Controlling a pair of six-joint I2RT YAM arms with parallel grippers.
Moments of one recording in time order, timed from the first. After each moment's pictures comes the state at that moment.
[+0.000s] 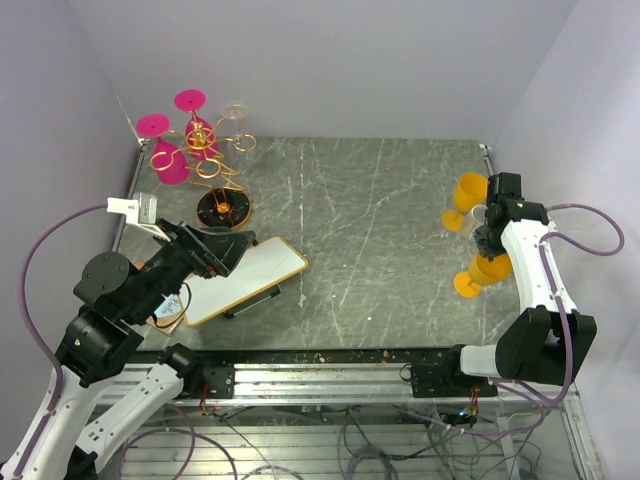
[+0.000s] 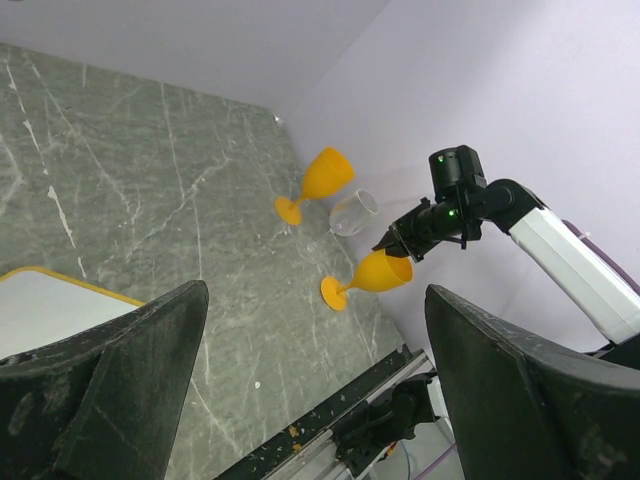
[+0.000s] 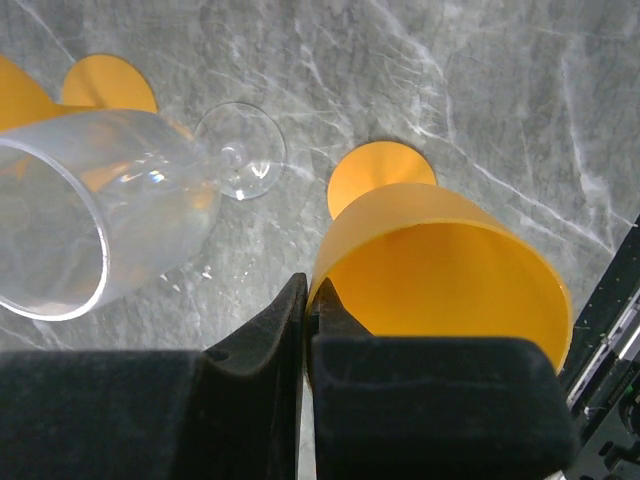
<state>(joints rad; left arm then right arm) -0.57 0.50 1.02 -0.45 0.06 -0.71 -0.14 1.33 1.17 -1.05 0.43 1.12</state>
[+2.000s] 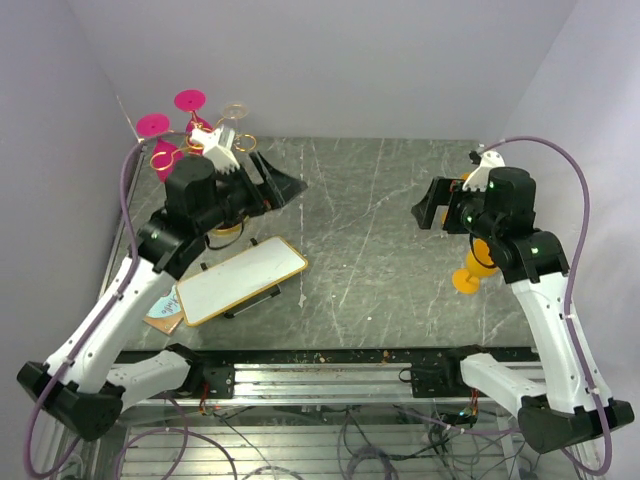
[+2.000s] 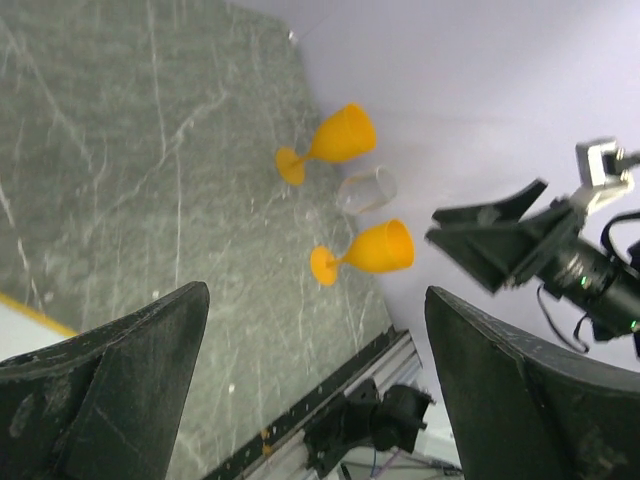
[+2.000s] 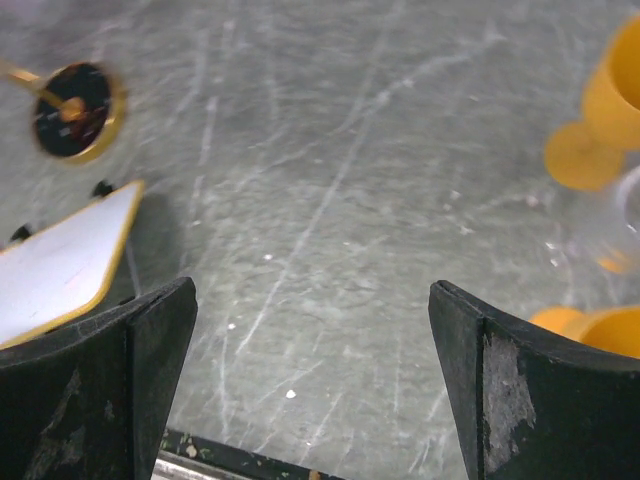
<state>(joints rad) -0.54 1.02 1.17 -0.34 0.19 -0.81 0.22 1.02 1.29 -0.80 -0.02 0.26</state>
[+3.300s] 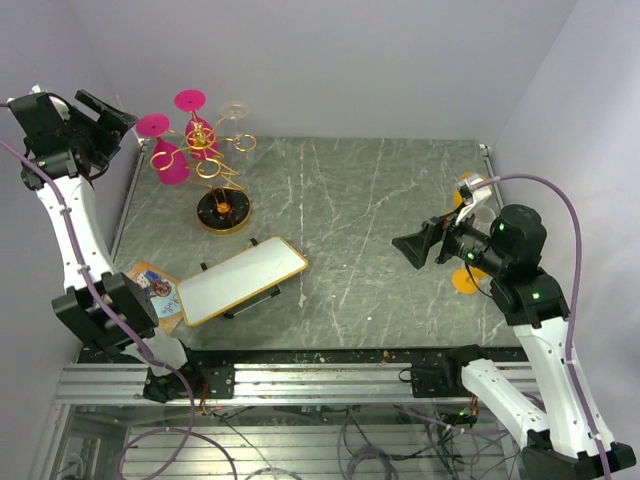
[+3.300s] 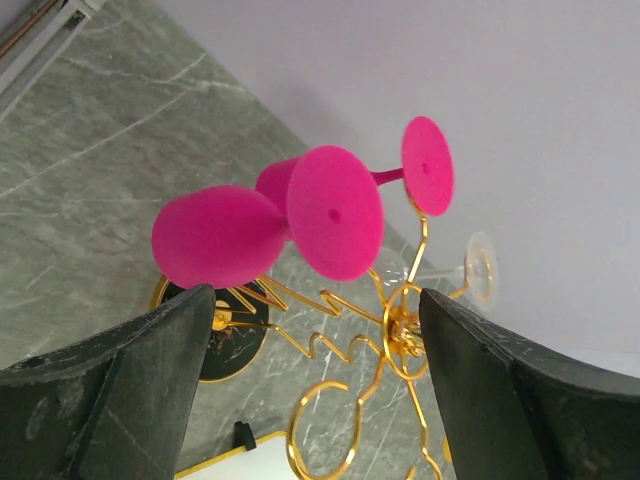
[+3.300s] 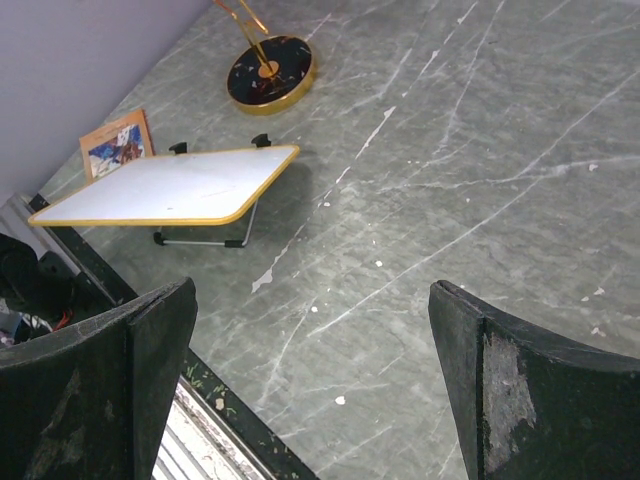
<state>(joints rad) 0.45 1.54 1.72 -0.57 0.42 -0.66 0.24 0.74 1.02 -0.56 -0.50 0.14</state>
